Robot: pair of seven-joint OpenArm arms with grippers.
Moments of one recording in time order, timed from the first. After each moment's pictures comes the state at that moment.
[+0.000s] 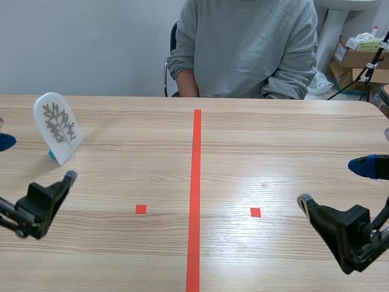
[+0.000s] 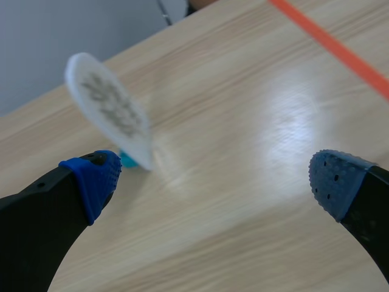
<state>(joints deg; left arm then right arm) 36.3 -36.3 -2.7 110.8 -11.9 -6.0 0.5 -43.4 30.3 12.6 114.9 16.4 25.3 -3.2</state>
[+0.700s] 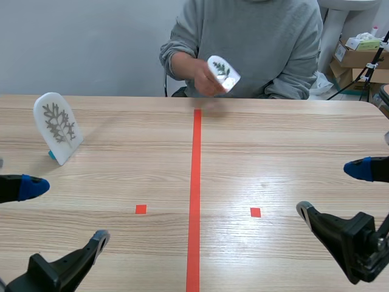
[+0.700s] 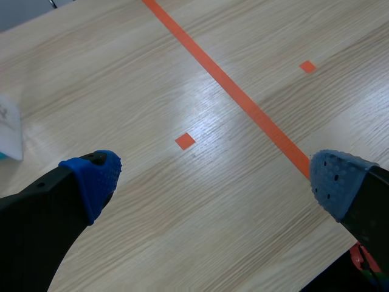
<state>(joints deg) 54.5 -35.7 -2.6 125.9 -14.3 -11.4 2.9 -43.5 30.3 14.5 114.9 16.4 31.1 -3.8</state>
